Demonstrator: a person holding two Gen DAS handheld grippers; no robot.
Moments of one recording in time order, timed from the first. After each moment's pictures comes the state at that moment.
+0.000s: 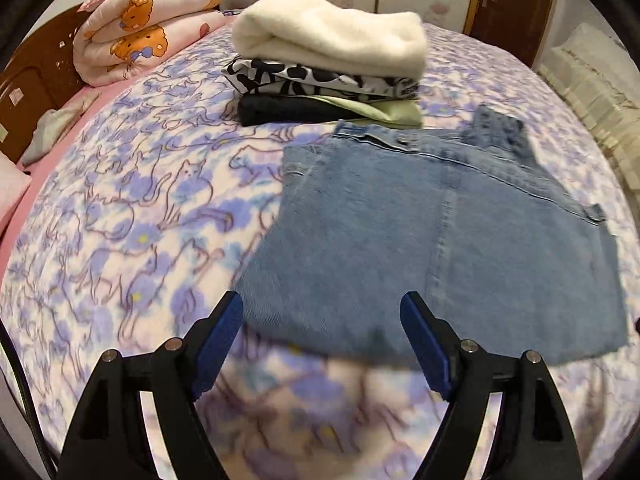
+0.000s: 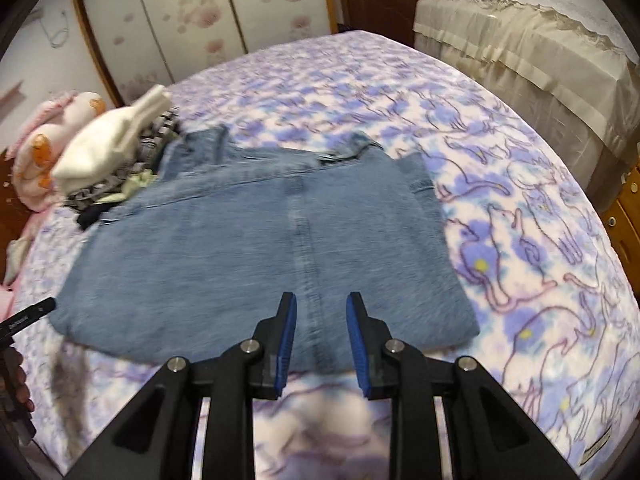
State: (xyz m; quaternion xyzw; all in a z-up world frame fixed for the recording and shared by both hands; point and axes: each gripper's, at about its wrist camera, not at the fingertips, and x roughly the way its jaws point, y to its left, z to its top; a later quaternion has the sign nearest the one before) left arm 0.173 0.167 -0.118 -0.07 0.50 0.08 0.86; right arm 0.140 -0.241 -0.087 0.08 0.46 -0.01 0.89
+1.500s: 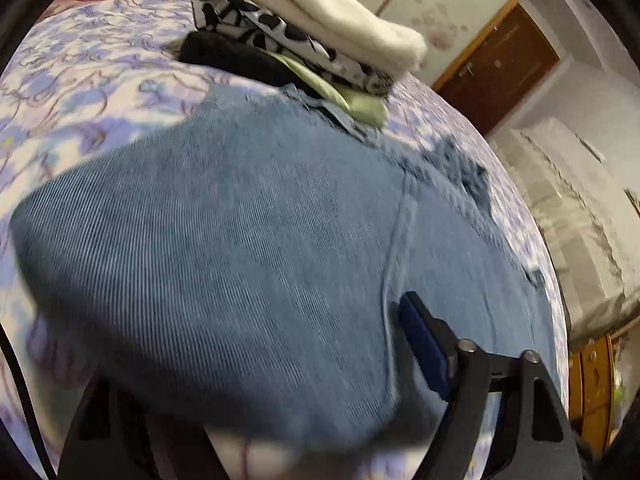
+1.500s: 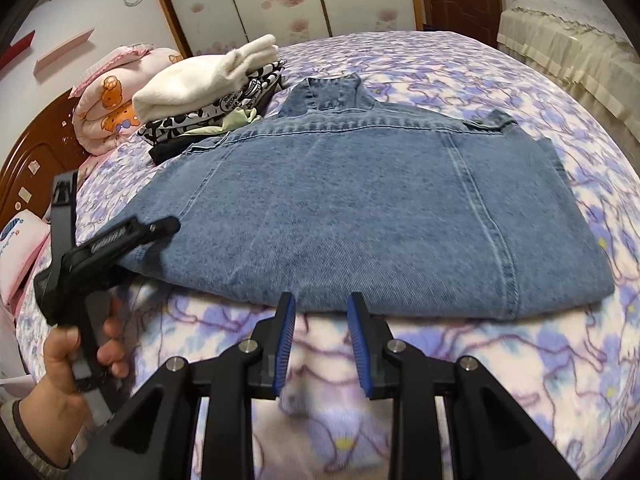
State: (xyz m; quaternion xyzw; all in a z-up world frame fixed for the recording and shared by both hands) left arm 0.217 0.164 -0.215 -0.28 0.41 -0.01 0.87; right arm 0.132 -0.132 -0.135 0.04 0.46 0.11 0.88
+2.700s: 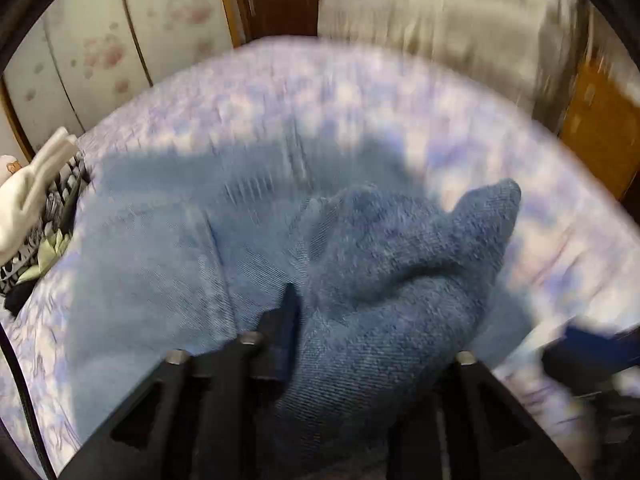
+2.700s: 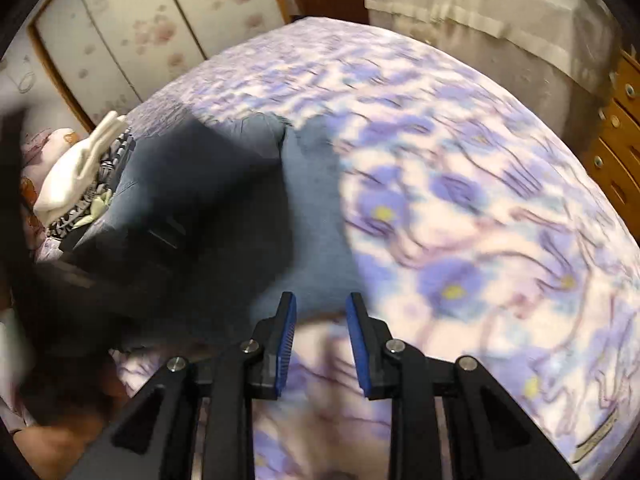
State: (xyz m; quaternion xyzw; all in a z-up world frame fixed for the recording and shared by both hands) left arm 0.234 -0.236 -0.179 0.16 0.42 -0.18 0.88; right arm 0.114 -0.353 -0.132 0.16 0.48 -0.06 0.86
